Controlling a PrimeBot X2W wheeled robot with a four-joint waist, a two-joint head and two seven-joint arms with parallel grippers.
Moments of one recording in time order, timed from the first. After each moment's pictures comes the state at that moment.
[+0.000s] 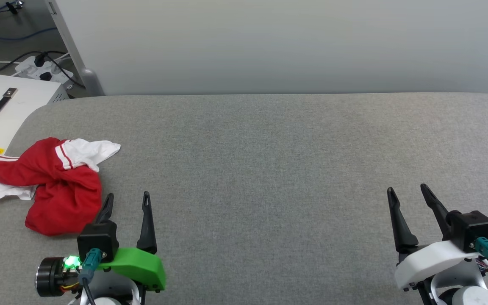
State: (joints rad) left arm 0.02 0.06 -0.01 -0.01 -0.03 0.02 -0.05; right arm 0.02 -0.05 -0.01 -0.02 0.10 0.13 -0.06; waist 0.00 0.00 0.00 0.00
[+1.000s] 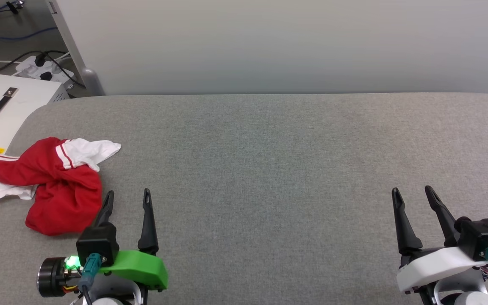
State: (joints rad) left arm 0.02 0.06 -0.02 -0.01 -0.04 0.03 -0.12; right arm 0.04 -0.05 -0.01 -0.02 0.16 0.13 -0.12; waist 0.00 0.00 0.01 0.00
